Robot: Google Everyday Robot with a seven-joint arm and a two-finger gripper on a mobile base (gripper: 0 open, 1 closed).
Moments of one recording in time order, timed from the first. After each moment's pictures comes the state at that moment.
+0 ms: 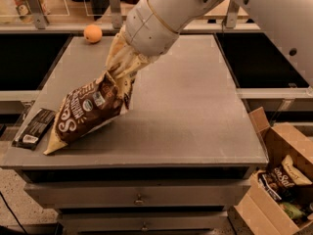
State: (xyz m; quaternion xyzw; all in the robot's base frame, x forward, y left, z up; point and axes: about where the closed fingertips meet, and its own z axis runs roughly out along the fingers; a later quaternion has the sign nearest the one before) arm 0.517 0.079 0.960 -0.88 0.29 0.11 0.35
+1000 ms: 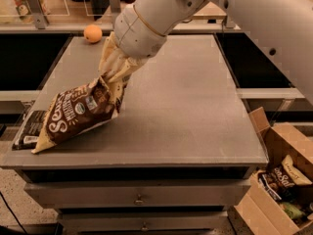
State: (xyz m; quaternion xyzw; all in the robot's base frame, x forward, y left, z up) arm 0.523 0.098 0.948 -0.88 0.32 0.12 0.33
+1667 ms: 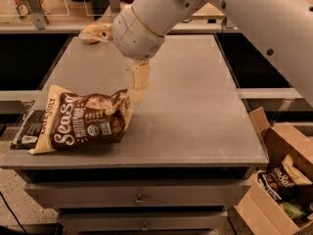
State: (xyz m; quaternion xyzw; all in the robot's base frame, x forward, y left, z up) arm 0.521 0.101 0.947 -0.88 0.31 0.12 0.33
